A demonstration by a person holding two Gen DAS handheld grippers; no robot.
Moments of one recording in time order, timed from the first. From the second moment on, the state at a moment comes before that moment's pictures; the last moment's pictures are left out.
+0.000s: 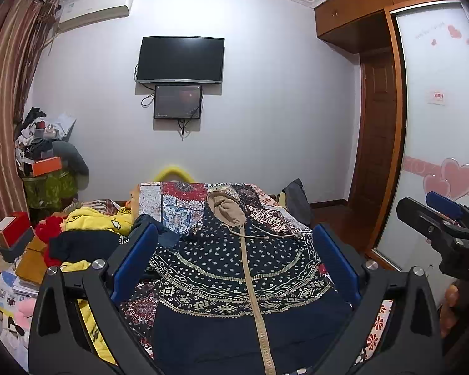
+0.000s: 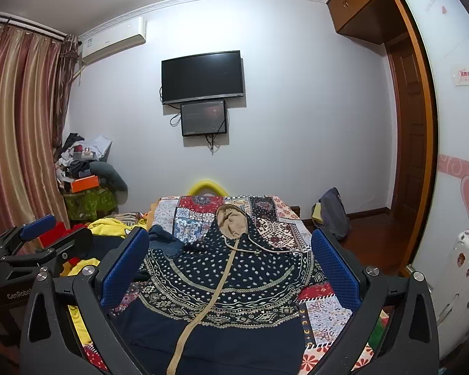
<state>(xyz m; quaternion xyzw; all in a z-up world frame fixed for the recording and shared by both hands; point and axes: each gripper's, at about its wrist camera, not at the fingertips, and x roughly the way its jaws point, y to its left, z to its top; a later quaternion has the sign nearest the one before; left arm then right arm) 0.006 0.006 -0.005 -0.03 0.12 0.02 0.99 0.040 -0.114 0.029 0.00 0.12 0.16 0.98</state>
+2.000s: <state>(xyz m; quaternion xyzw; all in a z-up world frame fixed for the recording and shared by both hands) 0.013 0.009 -0.006 -0.03 0.13 0.01 0.99 0.046 -0.111 0.022 0.00 0.13 0.15 0.98</state>
